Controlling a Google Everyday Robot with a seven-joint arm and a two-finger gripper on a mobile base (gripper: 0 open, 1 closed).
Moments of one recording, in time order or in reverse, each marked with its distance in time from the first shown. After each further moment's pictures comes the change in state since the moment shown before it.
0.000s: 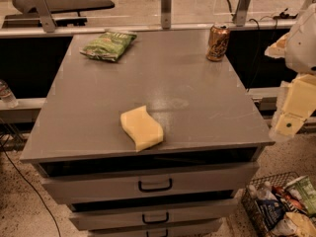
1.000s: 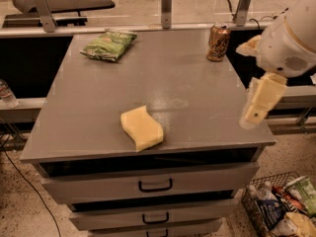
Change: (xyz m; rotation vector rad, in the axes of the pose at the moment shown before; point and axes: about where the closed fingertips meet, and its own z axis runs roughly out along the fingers) arm -0.033 -0.034 0.042 0.010 -0.170 -0.074
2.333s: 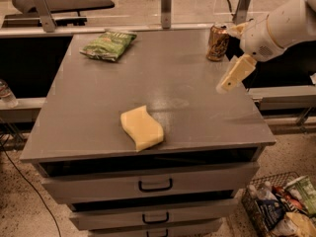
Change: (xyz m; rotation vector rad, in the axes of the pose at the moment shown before) arm -0.004 -0.123 0.062 0.159 -0.259 0.039
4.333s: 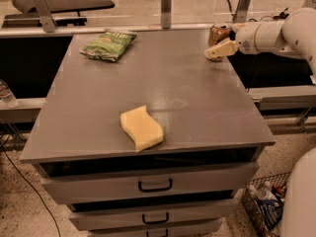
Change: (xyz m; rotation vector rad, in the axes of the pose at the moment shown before) arm 0.058 -0.173 0.093 0.316 -0.320 0.379
